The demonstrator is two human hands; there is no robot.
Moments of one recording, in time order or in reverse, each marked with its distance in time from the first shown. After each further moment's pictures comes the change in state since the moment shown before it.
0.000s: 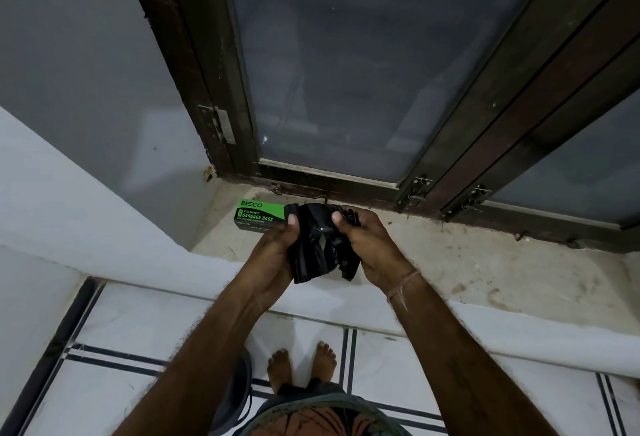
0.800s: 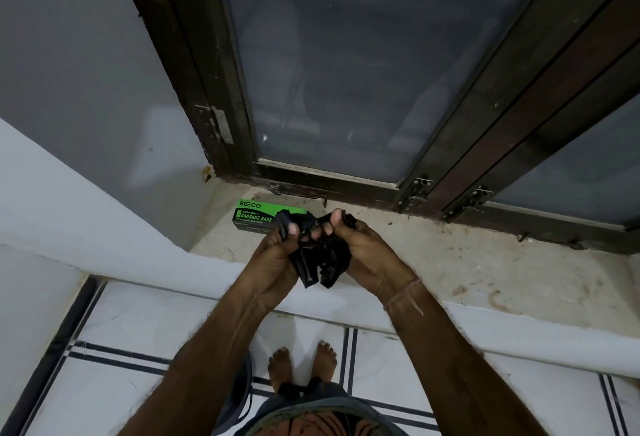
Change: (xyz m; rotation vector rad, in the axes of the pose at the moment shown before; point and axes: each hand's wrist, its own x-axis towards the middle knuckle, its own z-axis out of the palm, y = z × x) left_hand 0.008 -0.010 -0.004 -0.066 -0.089 0.043; right_hand 0.000 0.011 0.003 0.365 -0.323 0.061
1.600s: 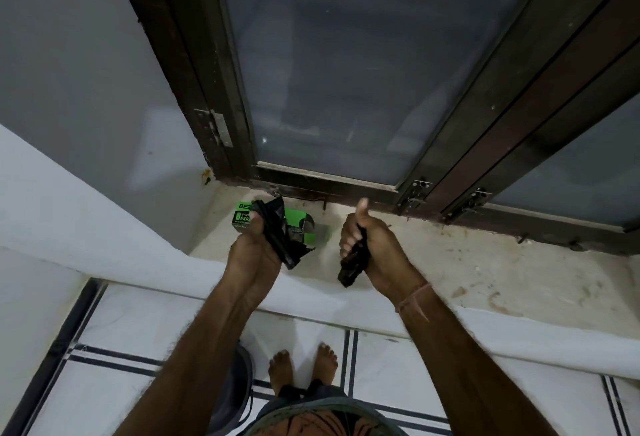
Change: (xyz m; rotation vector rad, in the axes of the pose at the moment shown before) left_hand 0.005 0.019 -0.013 -0.188 0.248 0.047; right_hand -0.014 -0.018 -0.011 -0.151 0.189 -0.073
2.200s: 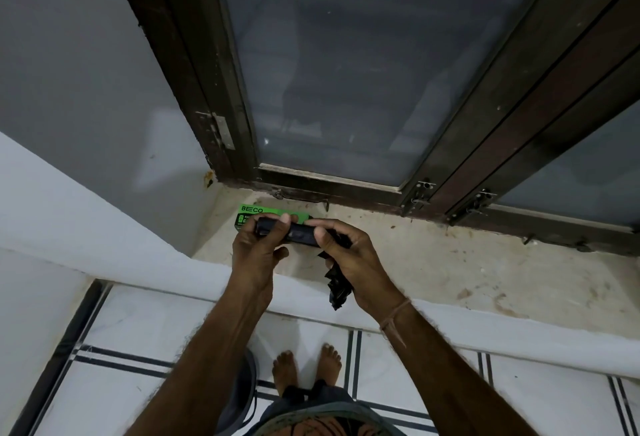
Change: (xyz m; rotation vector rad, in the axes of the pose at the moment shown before) left_hand -0.006 -0.003 0.003 0.367 0.124 0.192; right_hand -0.007 0.027 0.024 -0.219 -0.013 -0.220
